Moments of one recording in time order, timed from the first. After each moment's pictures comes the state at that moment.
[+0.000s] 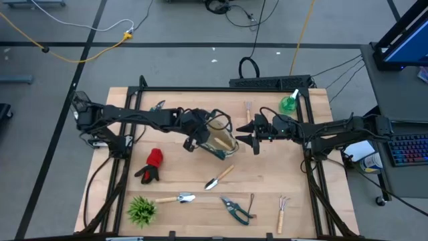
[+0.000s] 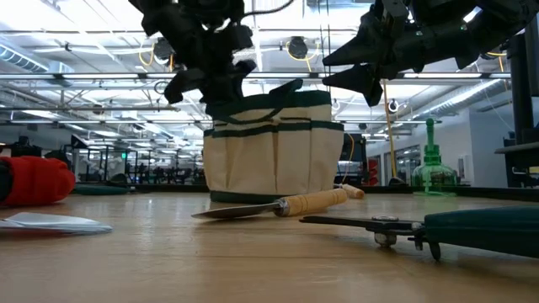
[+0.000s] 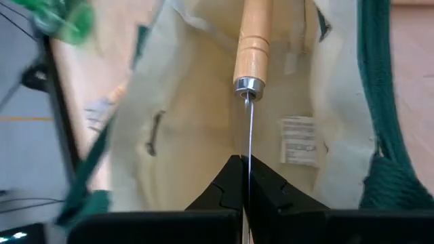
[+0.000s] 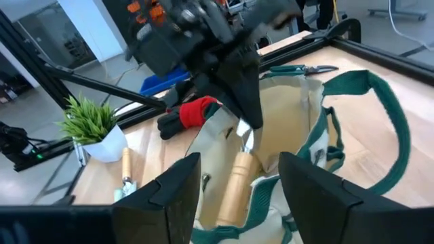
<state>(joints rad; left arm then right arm) 0.14 1.58 1.10 -0.39 -0.03 0.79 -0.12 1.15 0.49 0.47 -0.08 0.37</state>
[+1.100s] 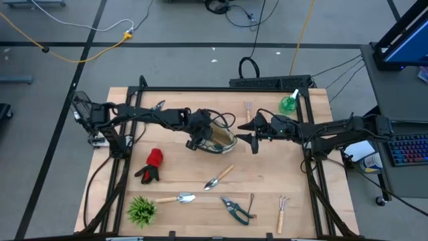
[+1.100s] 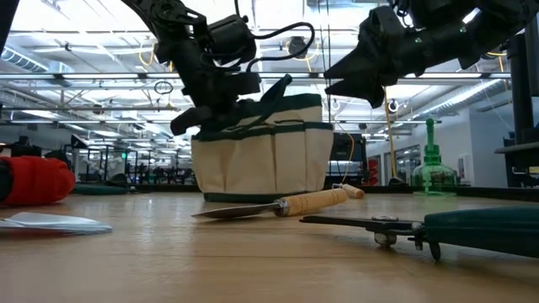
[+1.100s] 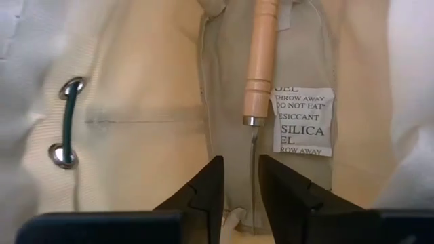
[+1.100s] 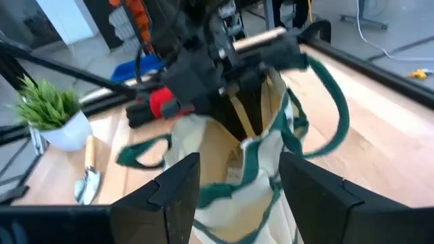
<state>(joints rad) 0.19 1.73 1.10 -0.38 -0.04 0.70 -0.12 1.15 0.49 0.41 0.00 0.29</state>
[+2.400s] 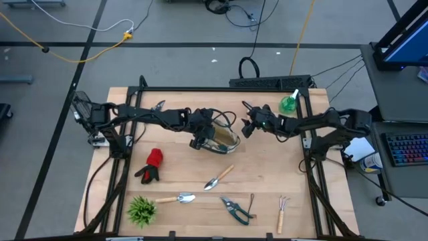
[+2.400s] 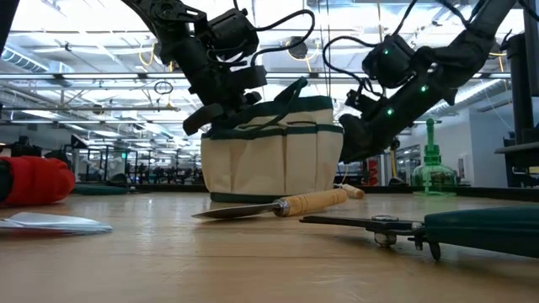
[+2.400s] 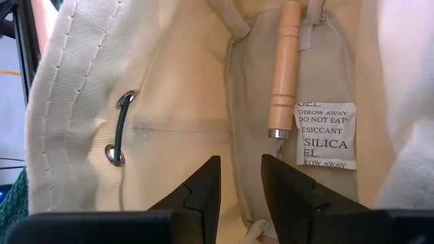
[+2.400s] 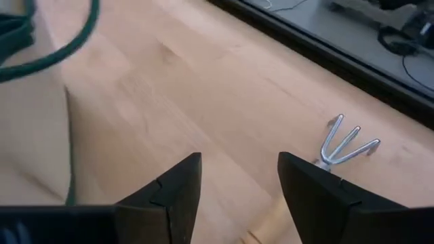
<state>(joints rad) 0.19 1.73 1.10 -0.28 -0.06 0.71 -0.33 1.46 0.49 0.37 0.32 0.25</state>
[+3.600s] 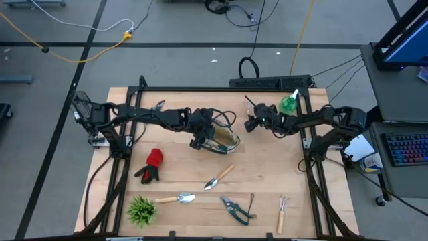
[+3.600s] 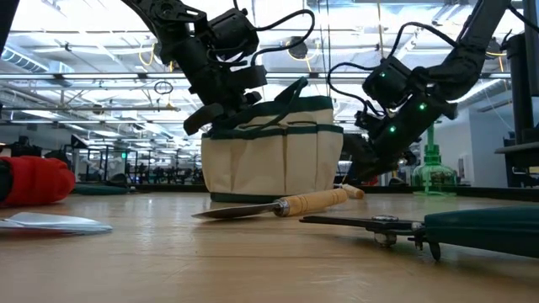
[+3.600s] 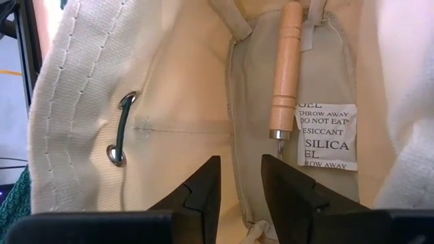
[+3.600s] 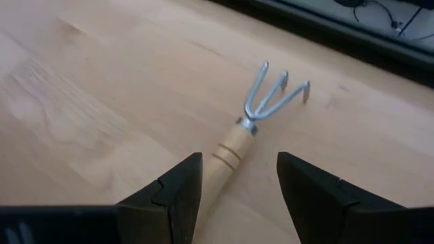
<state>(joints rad) 0.19 1.73 1.10 -0.28 -0.06 0.71 -0.43 1.53 0.46 0.36 0.37 0.38</state>
